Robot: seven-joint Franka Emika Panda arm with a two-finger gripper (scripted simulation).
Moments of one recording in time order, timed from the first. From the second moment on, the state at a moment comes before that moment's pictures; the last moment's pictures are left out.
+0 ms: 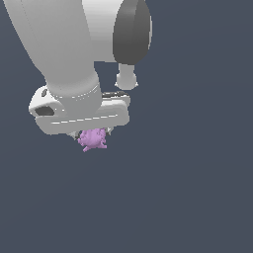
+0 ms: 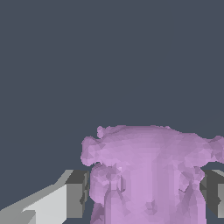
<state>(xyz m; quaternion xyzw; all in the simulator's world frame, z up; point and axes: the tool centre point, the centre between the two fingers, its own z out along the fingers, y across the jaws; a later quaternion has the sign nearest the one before) 0.096 -0.094 0.313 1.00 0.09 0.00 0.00</state>
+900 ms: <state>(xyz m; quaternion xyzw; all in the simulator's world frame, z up) 0.121 -0.104 0.374 1.00 0.09 0.00 0.00</state>
